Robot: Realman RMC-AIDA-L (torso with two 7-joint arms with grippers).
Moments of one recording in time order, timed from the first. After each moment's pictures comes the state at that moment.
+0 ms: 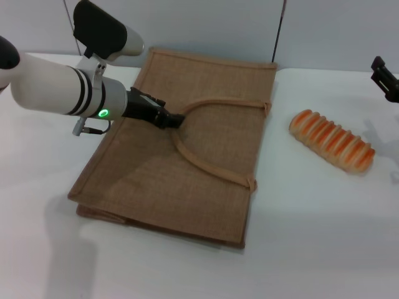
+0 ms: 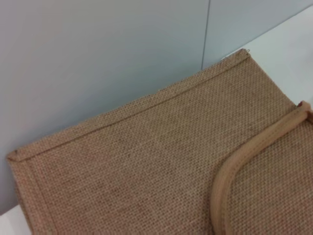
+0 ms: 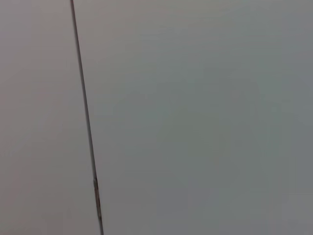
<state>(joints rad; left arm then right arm) -0.85 -2.03 1.12 0.51 -0.94 -0.77 1.22 0.64 2.04 -1.26 -0.06 2.84 0.99 -2.66</state>
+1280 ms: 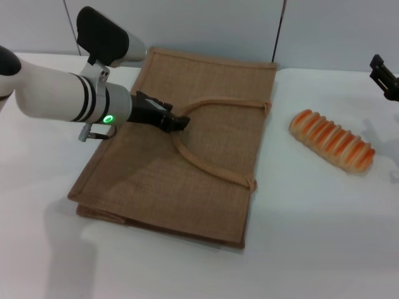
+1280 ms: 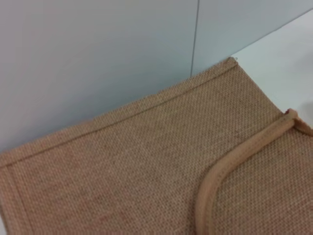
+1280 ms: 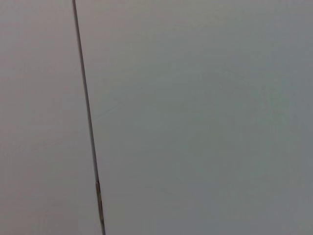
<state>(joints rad) -0.86 -2.03 1.12 0.45 -1.05 -0.74 1.32 0.64 2.04 -1.26 -0.06 2.84 0.99 -2.66</state>
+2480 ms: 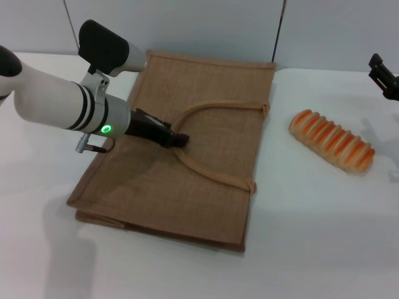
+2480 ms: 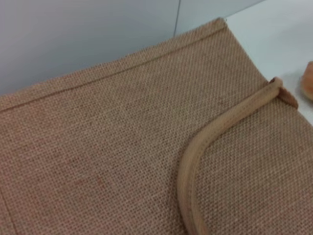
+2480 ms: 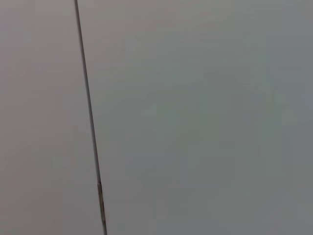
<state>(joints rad) -0.87 -2.02 1.12 0.42 -0.98 -0.82 1.21 0.64 2.04 -1.26 -0.06 2.84 0.99 -2.66</state>
